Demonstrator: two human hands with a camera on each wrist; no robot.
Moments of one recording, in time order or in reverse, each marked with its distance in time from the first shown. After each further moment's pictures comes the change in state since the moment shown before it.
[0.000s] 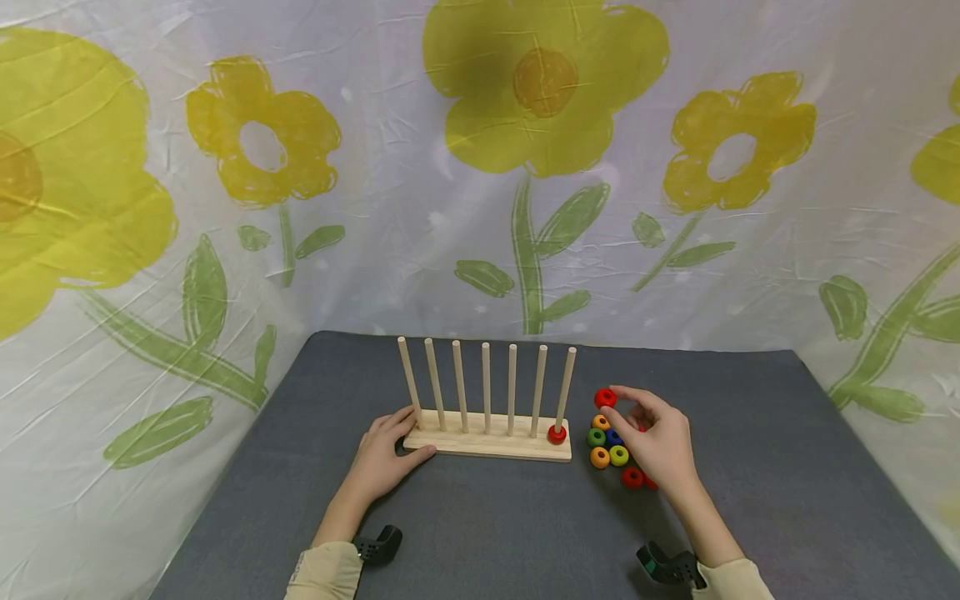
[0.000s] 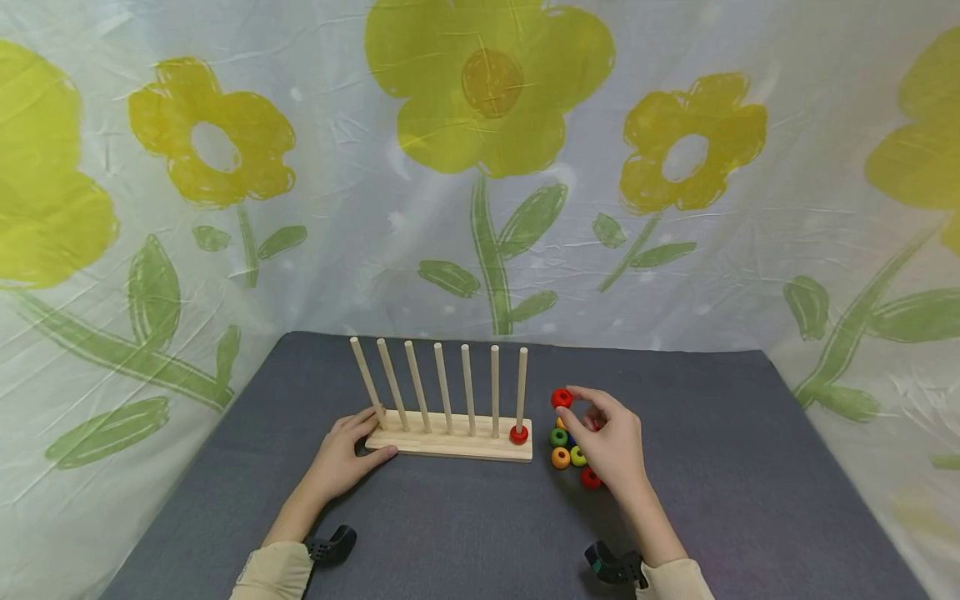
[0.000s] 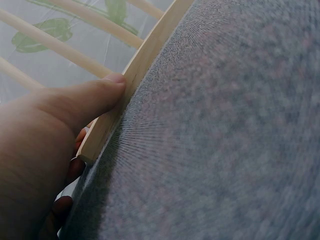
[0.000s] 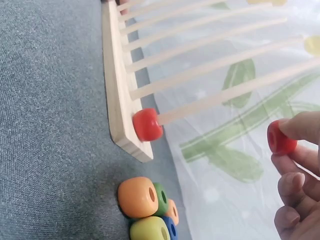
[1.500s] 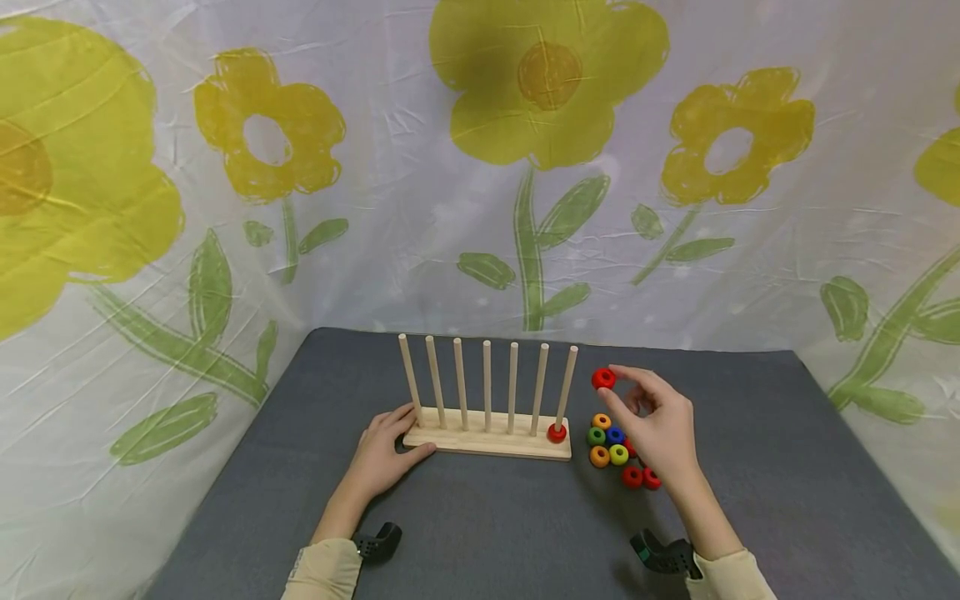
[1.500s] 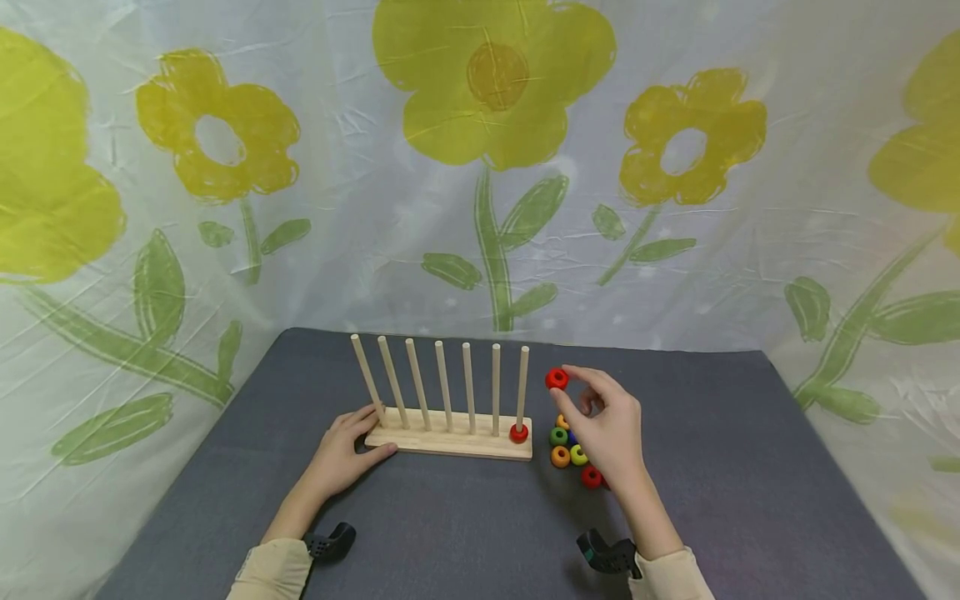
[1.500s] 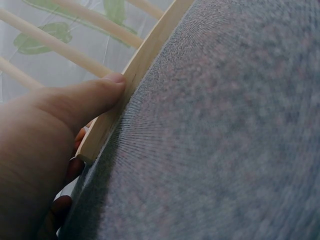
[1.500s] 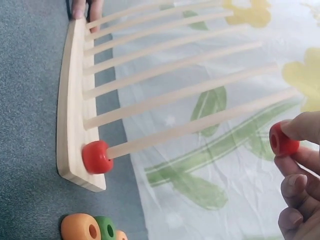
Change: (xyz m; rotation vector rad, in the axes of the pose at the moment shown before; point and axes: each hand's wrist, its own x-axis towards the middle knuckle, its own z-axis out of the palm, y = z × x) left_hand -0.005 -0.008 -0.007 -0.008 -0.031 0.025; right_hand -0.002 -0.046 -0.001 0.021 0.117 -0.136
